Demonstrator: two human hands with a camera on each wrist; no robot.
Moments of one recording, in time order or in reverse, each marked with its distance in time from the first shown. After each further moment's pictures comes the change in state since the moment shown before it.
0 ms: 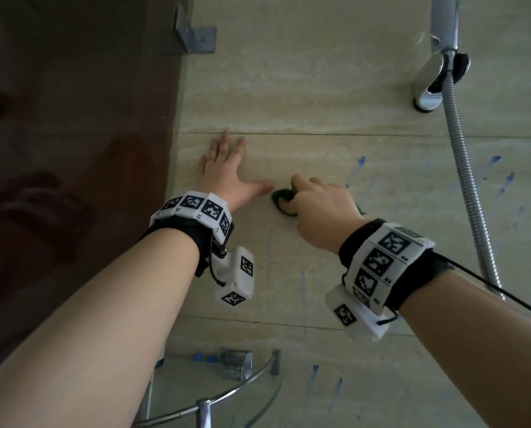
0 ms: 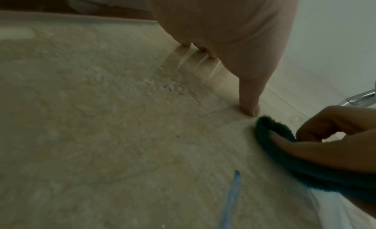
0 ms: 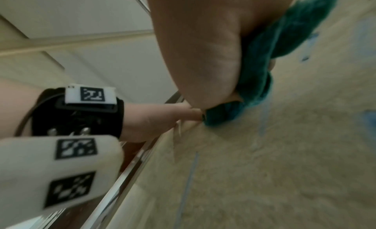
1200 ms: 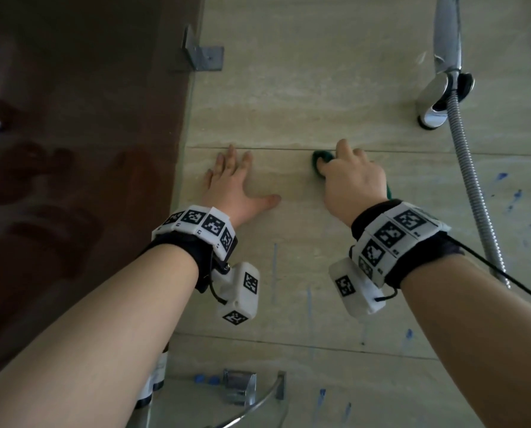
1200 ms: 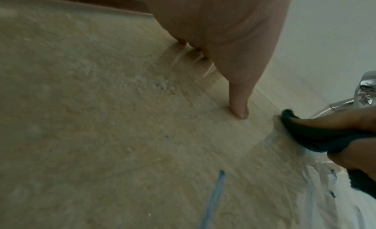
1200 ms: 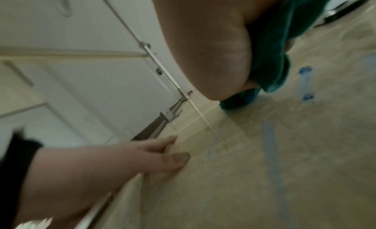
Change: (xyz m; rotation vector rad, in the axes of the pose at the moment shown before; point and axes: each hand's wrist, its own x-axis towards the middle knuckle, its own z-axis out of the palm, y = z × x) left_hand 0.000 -0.001 -0.004 0.038 -0.034 0.023; right_hand 0.031 0.031 -0.018 -0.093 0.144 0.265
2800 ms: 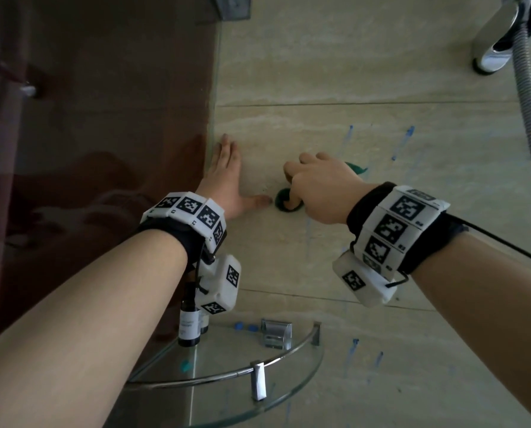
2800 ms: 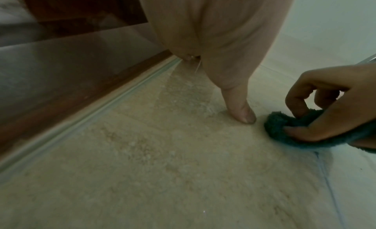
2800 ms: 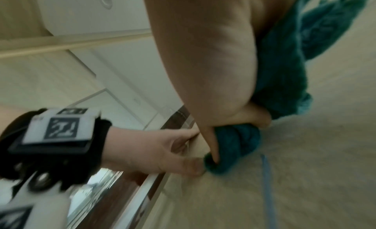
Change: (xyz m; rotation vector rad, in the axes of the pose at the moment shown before) left_hand -0.050 -0.054 -0.011 0.059 -0.155 -0.038; right_hand -0.030 -0.068 0.011 -0.065 -0.139 -0.611
